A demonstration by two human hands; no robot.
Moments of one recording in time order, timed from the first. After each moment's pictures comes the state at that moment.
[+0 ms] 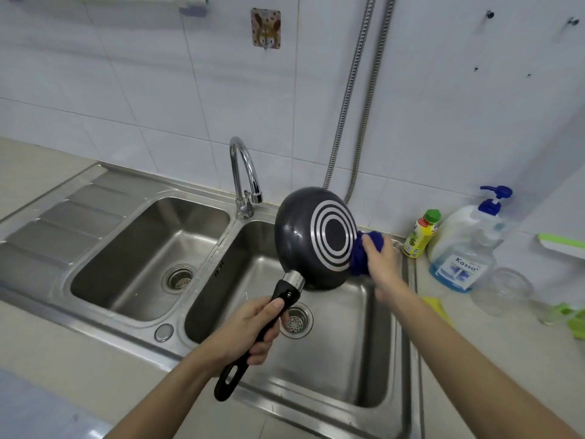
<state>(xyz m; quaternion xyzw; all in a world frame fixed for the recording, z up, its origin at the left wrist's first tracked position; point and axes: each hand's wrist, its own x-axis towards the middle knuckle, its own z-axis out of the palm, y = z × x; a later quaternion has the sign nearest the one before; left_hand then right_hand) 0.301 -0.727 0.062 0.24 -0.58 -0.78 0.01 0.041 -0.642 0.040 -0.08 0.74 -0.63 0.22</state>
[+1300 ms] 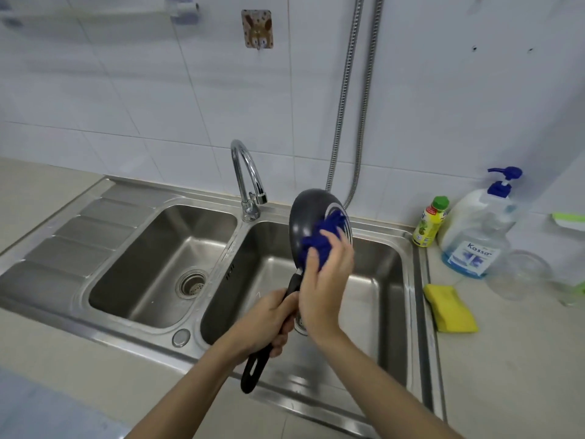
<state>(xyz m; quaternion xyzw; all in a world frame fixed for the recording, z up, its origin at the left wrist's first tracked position) 0.287 -0.725 0.085 0.30 -0.68 -0.67 -0.04 0.188 -0.678 0.059 -0.24 0.74 -0.62 -0.05</state>
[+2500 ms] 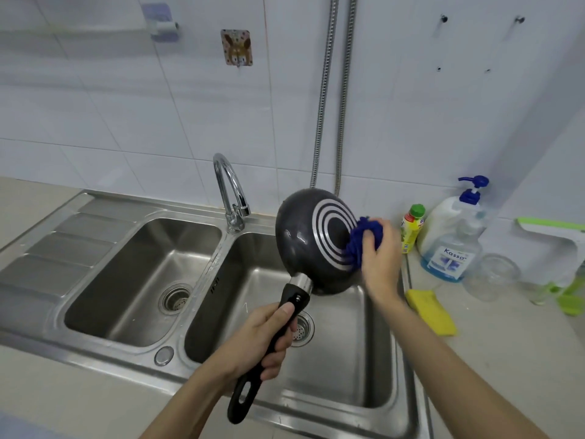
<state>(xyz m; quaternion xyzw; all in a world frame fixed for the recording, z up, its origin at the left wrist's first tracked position) 0.290 -0.710 0.089 0.23 -0.57 -0.79 -0.01 0.050 -0.629 0.055 -0.22 0.80 -0.54 -0.10</state>
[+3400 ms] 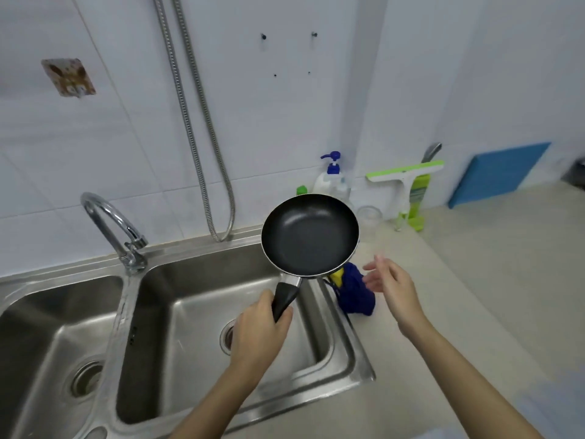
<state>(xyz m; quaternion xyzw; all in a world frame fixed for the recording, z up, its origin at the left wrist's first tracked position) 0.237 -0.645 0.058 0.18 -0.93 -0.31 0.08 0.120 -0.429 0.055 0.01 0.78 -0.62 0.02</state>
